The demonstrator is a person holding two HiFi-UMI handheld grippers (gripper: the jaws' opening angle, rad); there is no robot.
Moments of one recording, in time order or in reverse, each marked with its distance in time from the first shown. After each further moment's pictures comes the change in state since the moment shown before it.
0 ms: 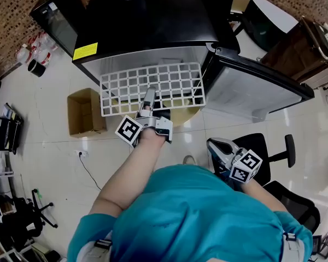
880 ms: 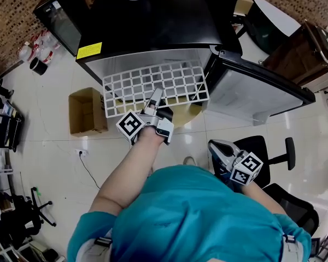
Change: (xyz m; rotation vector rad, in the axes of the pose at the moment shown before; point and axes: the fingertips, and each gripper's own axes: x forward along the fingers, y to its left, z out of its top) left arm 0.002 0.003 -0.015 0.021 0.165 0.101; right arm 0.002 0.003 0.003 0.005 -0.007 -0.009
